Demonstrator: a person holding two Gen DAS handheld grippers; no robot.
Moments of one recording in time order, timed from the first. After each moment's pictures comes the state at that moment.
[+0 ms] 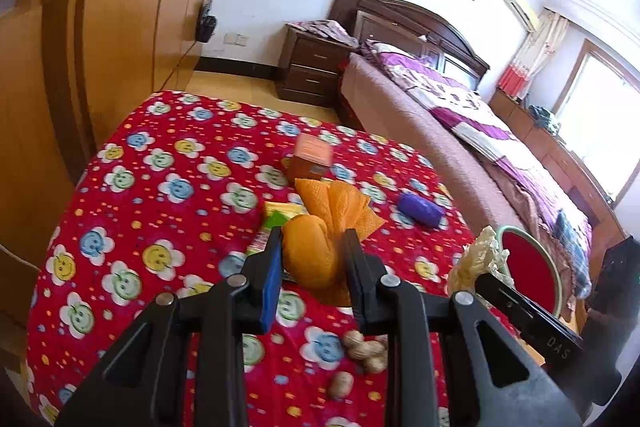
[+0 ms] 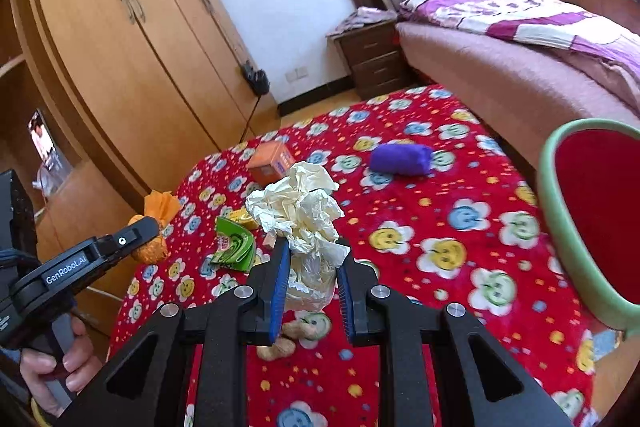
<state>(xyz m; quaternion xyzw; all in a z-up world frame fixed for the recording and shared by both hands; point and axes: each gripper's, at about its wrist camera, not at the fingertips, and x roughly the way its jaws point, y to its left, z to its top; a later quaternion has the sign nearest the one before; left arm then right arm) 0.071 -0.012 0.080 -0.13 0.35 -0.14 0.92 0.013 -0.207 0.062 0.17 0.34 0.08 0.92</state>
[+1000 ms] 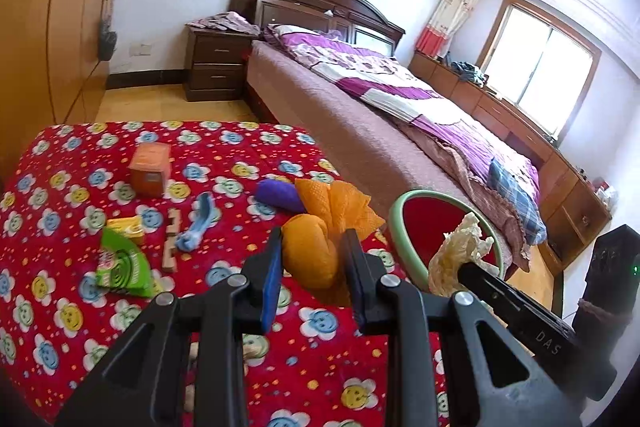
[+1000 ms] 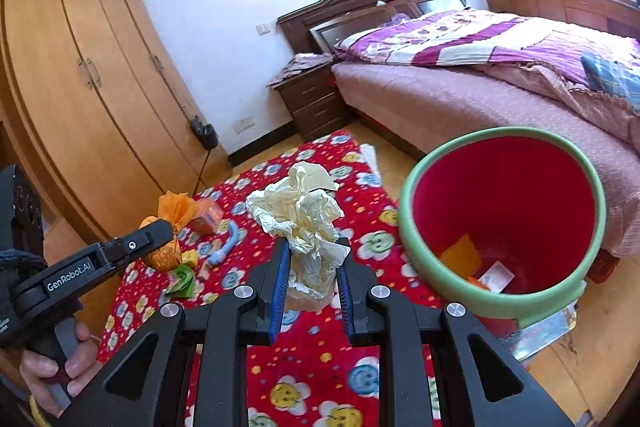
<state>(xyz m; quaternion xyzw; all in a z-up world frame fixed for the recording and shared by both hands) 0.059 -0.135 0.104 -0.07 0.34 -0.29 0.89 -0.052 -0.295 0.085 0.20 0.28 -0.03 0.94</state>
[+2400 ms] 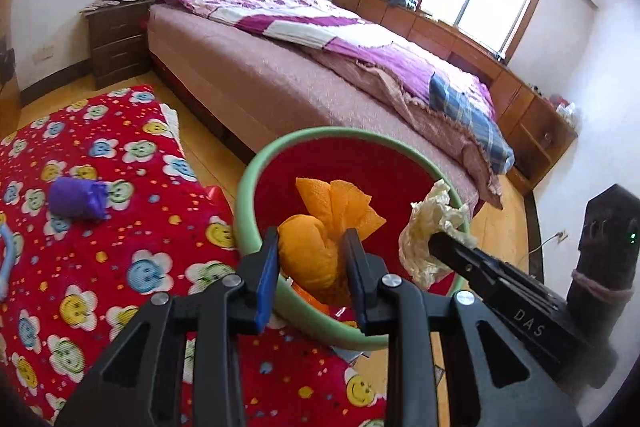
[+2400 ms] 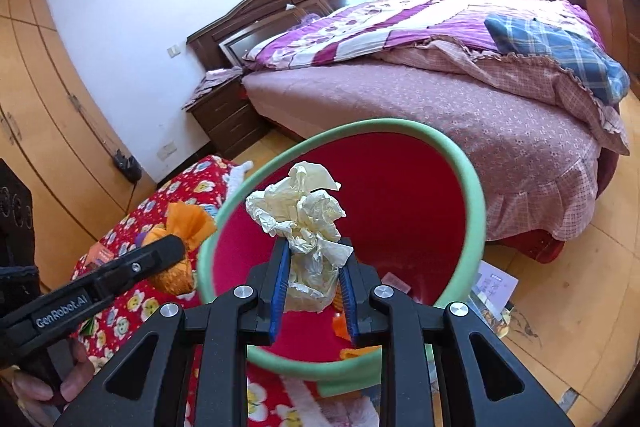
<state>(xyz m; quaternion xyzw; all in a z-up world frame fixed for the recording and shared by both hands) 0.070 -0.342 0.048 0.02 0.40 -0.41 0.82 -0.068 -0.435 0.041 0.25 0.29 -0.15 0.91</state>
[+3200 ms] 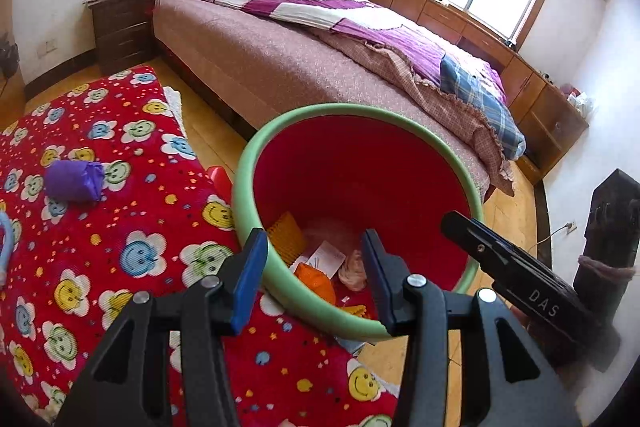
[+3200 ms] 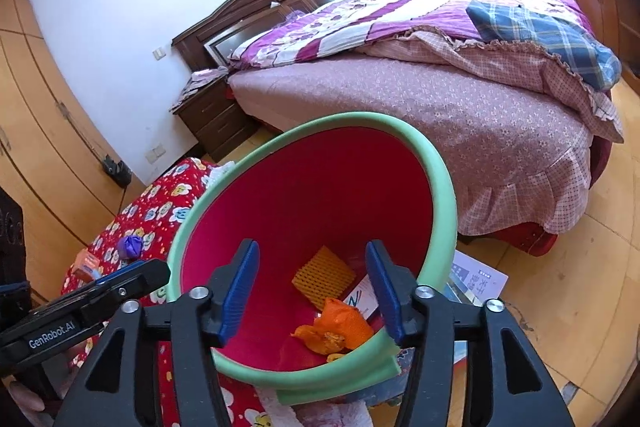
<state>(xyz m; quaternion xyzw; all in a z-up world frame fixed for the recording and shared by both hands) 0.066 -0.342 0.039 0.04 0.42 -0.39 0.81 -0.072 -0.453 0.032 0.26 0.29 -0.17 0.91</state>
